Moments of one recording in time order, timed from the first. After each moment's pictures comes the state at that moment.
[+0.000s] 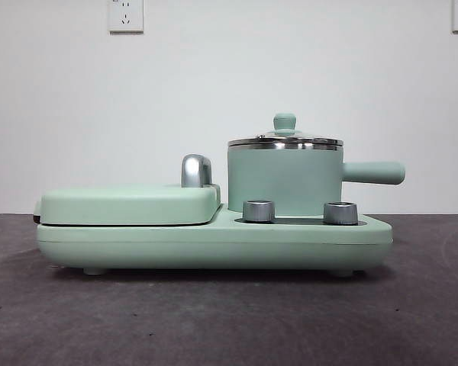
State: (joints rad) left arm 0.02 0.00 0.03 -0.18 0.07 -0.10; right arm 0.20 0.37 0.55 -0.51 -0.23 -0.17
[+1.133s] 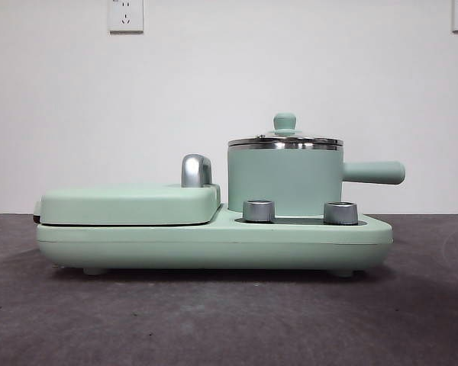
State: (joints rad) left arm 0.02 0.01 0.03 -0.18 0.07 -0.10; right arm 0.06 0.00 0.02 -0.17 -0.10 -0.05
